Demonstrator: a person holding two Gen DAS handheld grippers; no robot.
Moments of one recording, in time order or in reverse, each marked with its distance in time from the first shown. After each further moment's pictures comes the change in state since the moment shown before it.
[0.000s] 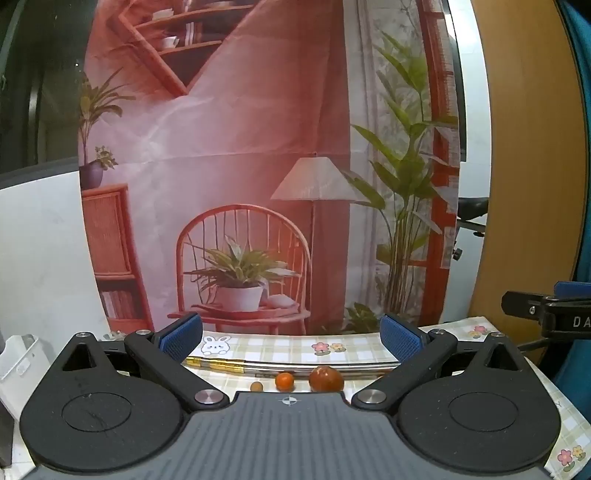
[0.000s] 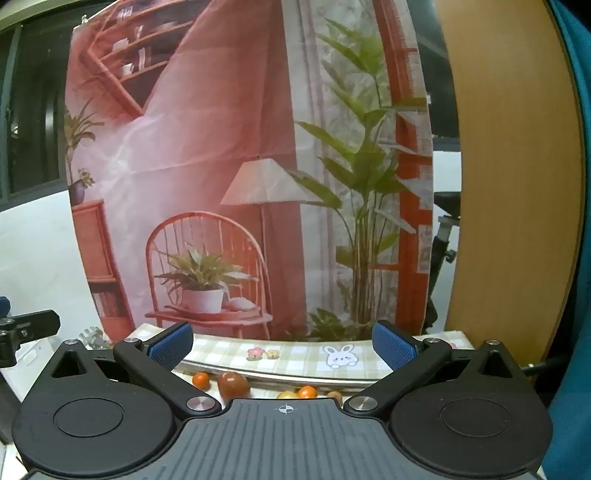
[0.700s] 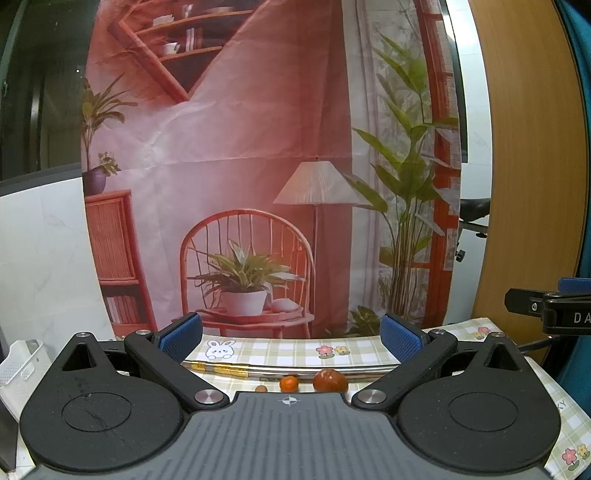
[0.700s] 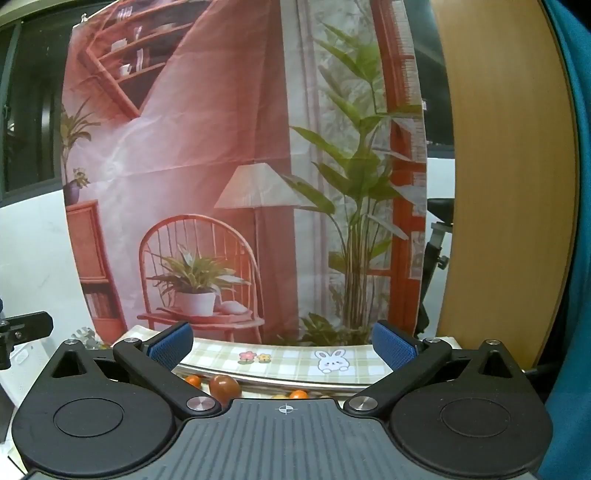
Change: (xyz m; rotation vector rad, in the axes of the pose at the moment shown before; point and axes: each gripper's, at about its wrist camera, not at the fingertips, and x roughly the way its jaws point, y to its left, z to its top) left arm -0.004 -0.005 0.000 0.026 -0.030 0.034; right arm -0.005 -0.004 0.002 -0.013 -0.027 -0.016
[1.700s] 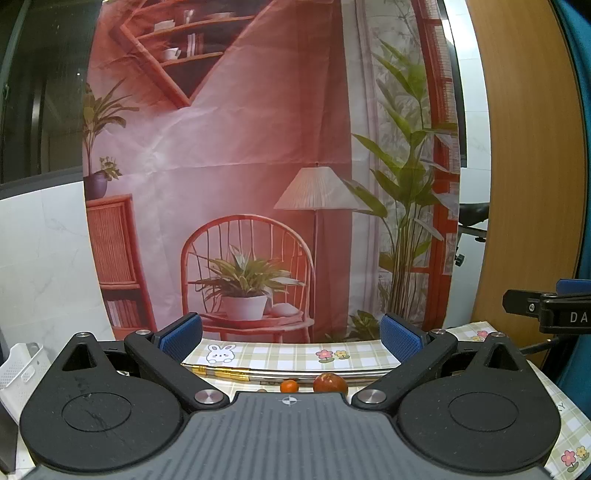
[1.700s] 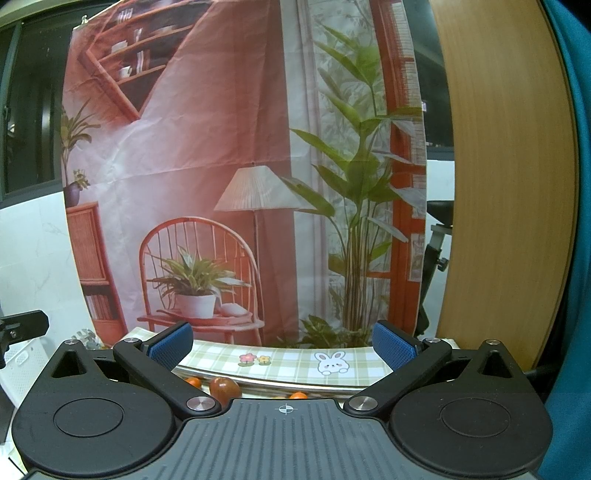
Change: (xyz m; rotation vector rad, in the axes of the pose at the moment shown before) left arm -0.005 -0.001 -0.002 -0.002 -0.017 0.001; right arm -0.002 0.002 0.000 -0.006 -0.006 0.008
